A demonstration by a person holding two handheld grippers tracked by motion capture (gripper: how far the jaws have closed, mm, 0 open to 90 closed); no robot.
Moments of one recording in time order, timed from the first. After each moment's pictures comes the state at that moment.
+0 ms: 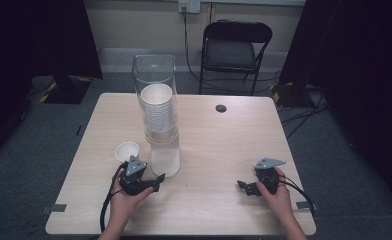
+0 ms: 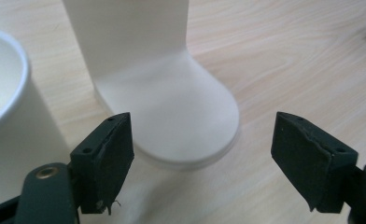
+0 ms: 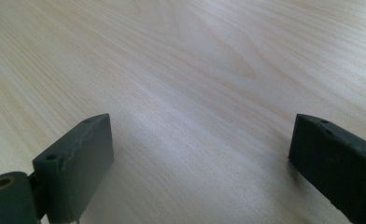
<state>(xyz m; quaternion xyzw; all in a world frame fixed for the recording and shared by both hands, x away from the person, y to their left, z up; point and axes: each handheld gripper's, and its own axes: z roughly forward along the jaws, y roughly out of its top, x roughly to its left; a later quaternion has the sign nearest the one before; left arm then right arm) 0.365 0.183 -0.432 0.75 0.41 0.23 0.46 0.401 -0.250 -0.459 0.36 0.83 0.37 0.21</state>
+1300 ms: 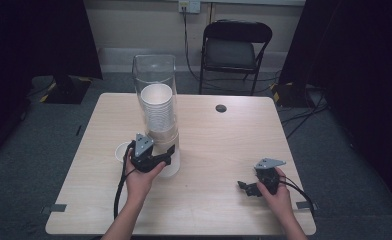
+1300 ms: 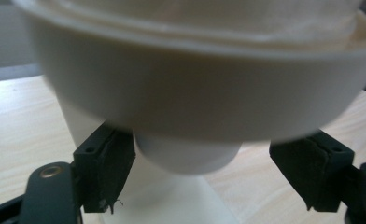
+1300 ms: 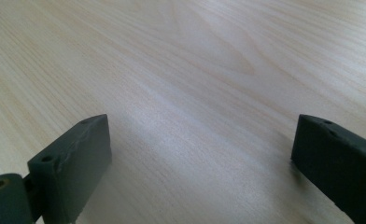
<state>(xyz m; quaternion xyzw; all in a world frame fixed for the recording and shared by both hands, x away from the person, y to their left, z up) 0.402 0.152 -0.393 0.67 0.41 0.31 0.54 0.401 -0.251 -0.460 0.36 0.83 0.37 0.21</state>
